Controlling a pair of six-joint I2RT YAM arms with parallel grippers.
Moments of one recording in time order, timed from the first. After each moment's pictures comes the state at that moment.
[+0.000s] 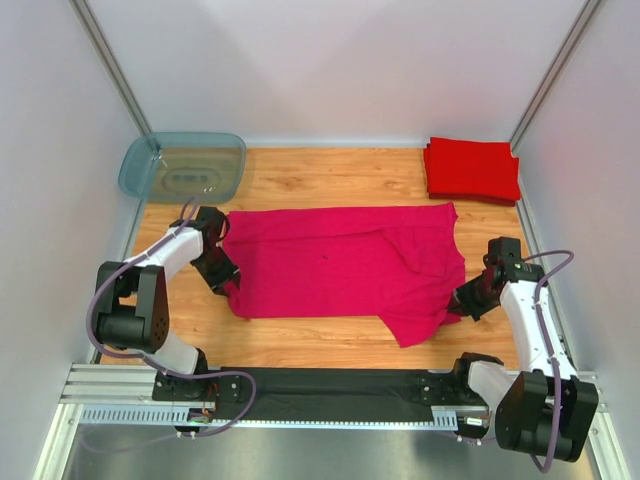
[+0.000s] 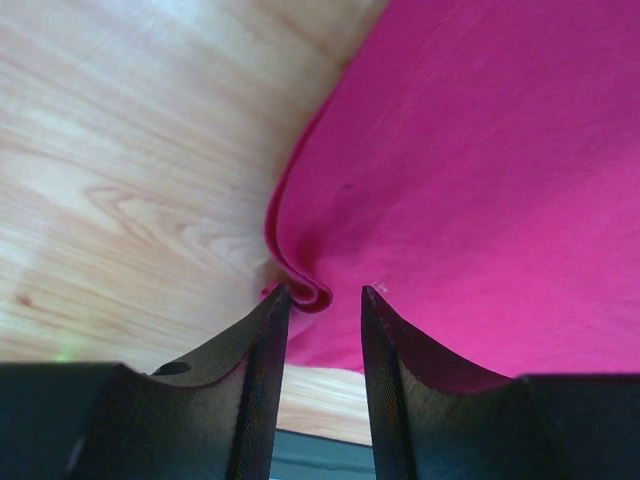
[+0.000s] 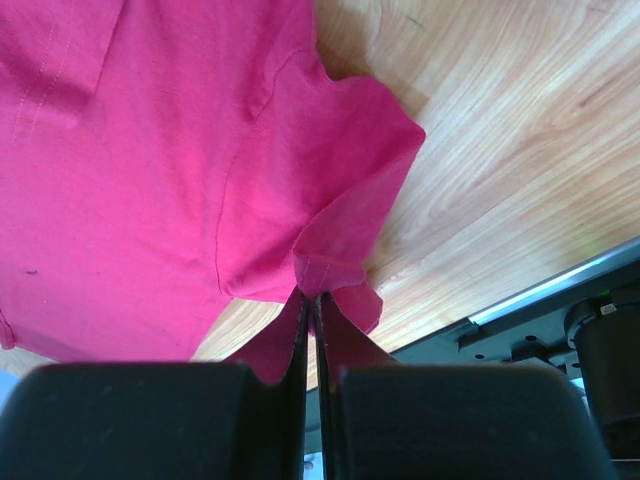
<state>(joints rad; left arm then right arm) -0.11 1.54 0.89 -0.83 0.01 -0.79 -0.17 1.01 0.71 -1.04 -0.14 0.91</state>
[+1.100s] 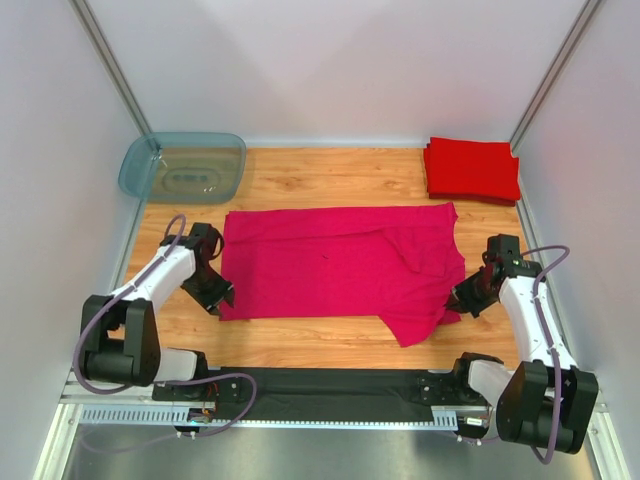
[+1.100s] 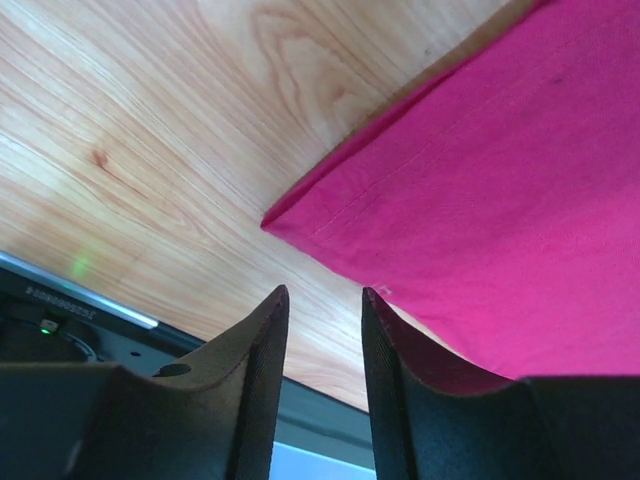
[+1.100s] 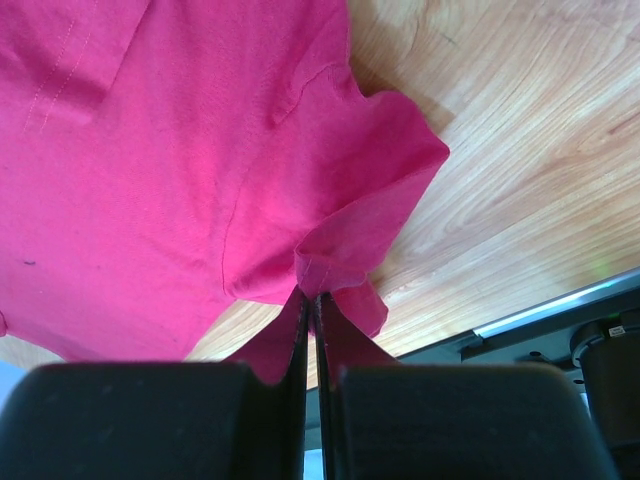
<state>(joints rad) -0.11 1.34 0.78 -0.99 -0.02 -0.96 -0.17 1.05 0.71 -0.99 -0.17 0.87</state>
